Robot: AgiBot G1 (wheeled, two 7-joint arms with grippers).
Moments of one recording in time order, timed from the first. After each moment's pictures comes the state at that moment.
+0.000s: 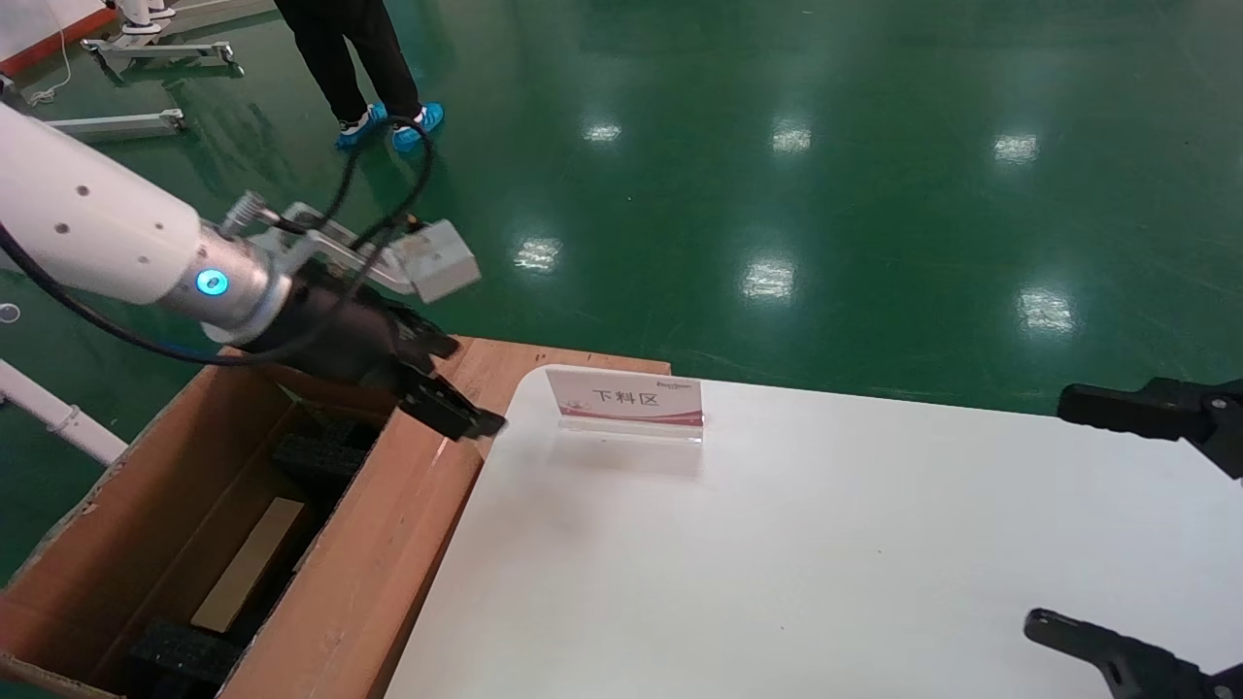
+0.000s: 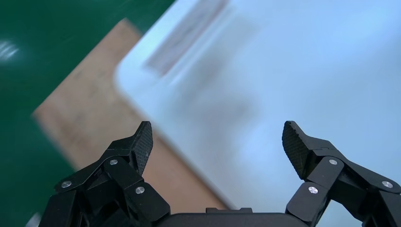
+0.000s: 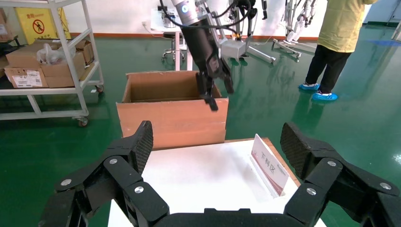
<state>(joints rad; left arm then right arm) -2.19 0.57 1.77 -1.24 1.28 1.12 -0.98 1.08 -0.60 -0.30 1.28 -0.72 -1.49 0.18</state>
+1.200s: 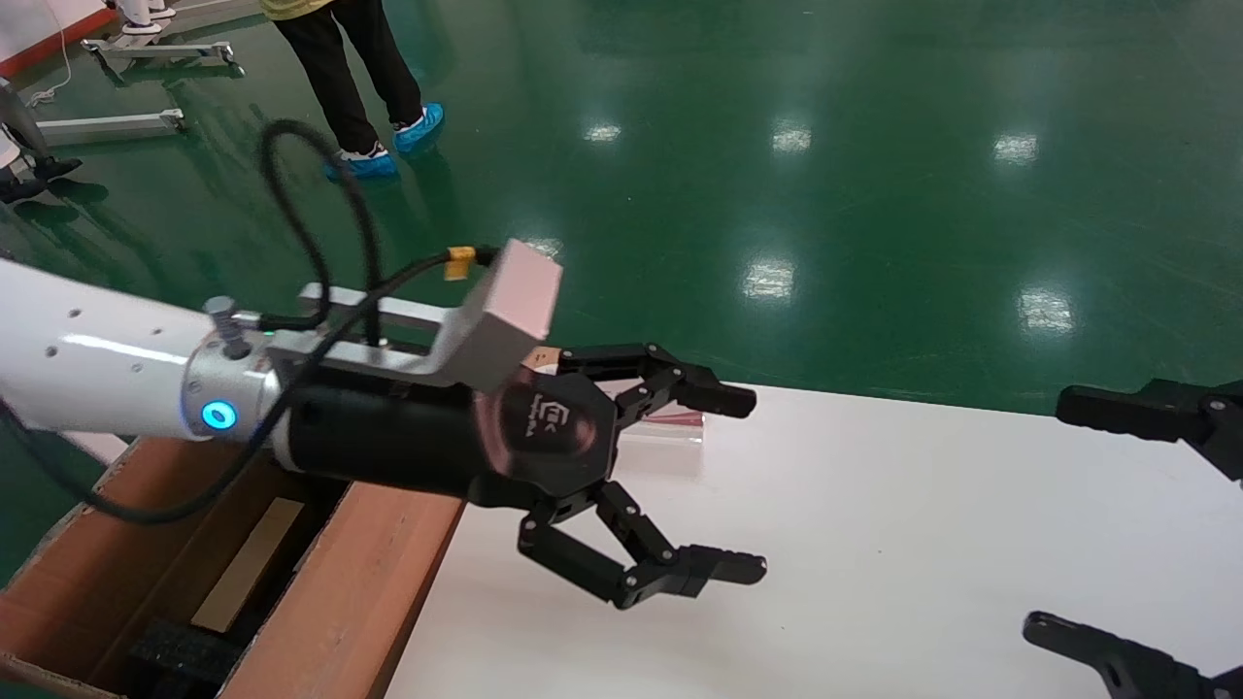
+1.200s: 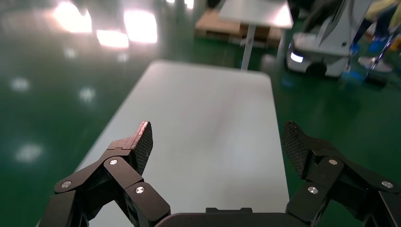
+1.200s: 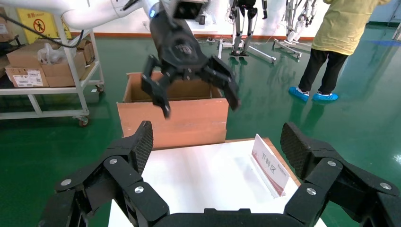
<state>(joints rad) -1.28 0.60 0.55 -1.28 0.83 1.43 -0.33 1.08 -0.61 -0.28 1.28 -0.73 -1.49 0.18</state>
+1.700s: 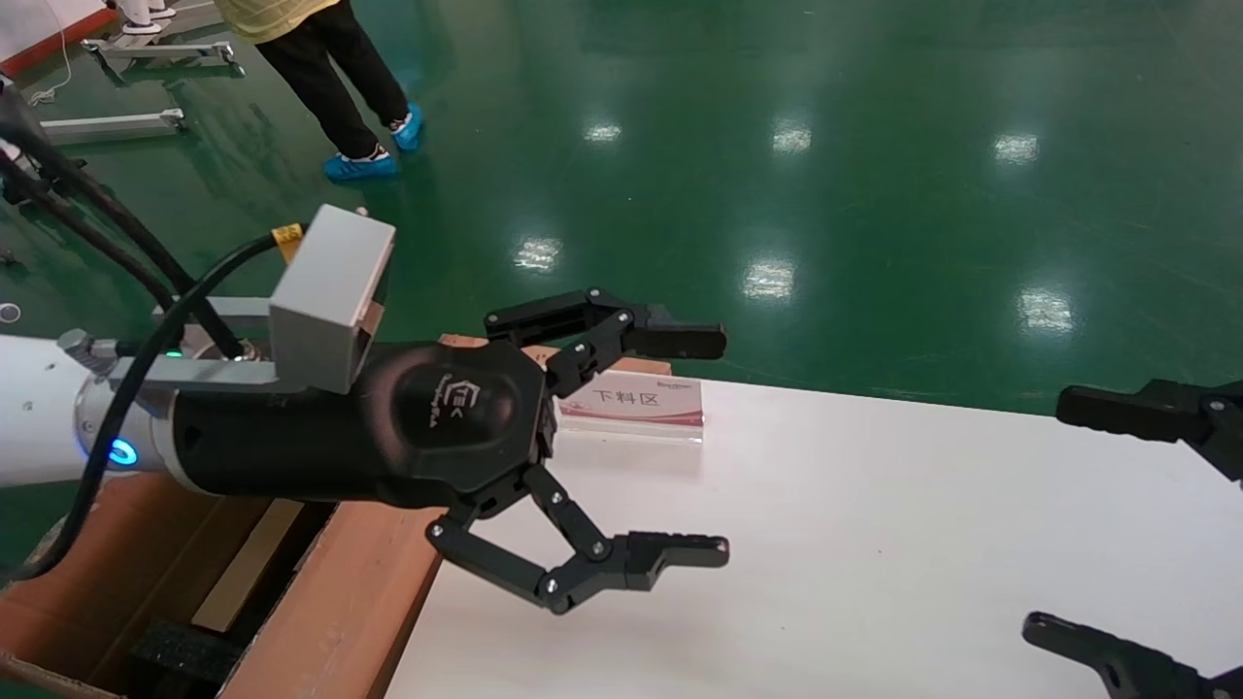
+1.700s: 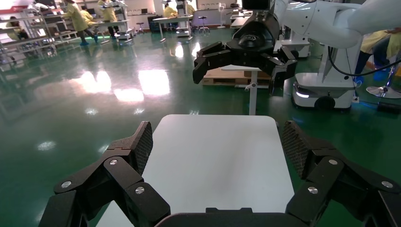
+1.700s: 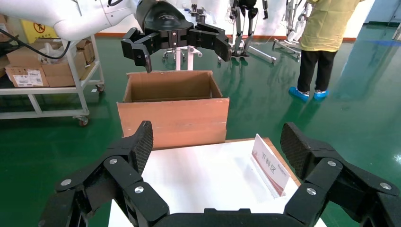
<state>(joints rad) -1.08 0.61 0.28 -1.28 0.73 1.49 -0.19 1.07 -0.61 -0.28 1.28 -0.73 -1.49 0.19</state>
